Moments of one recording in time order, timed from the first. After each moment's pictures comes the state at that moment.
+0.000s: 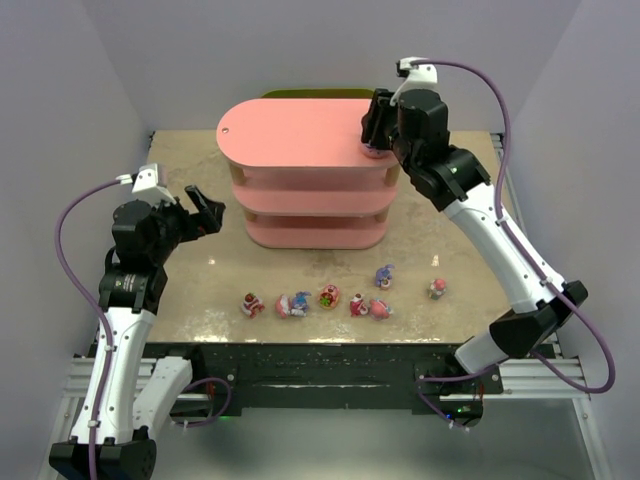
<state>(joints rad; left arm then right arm) -0.02 0.76 0.90 -0.42 0.15 -0.39 0.58 1.53 1.83 -0.51 0.38 0.33</state>
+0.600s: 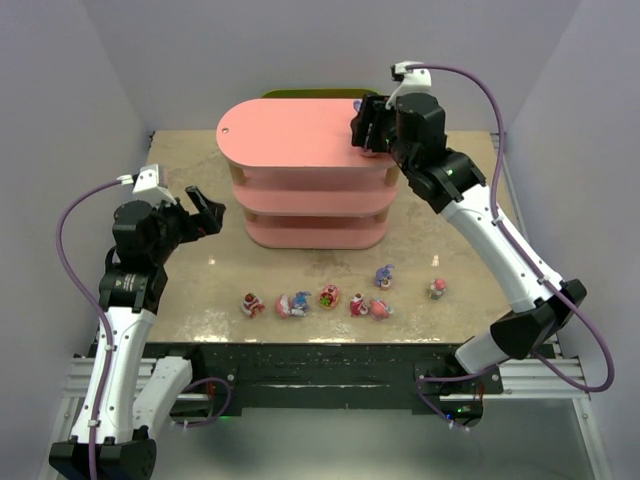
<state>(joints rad) -0.02 0.76 0.90 -0.44 0.15 -0.38 0.58 1.53 1.77 -0.44 0.32 0.32</state>
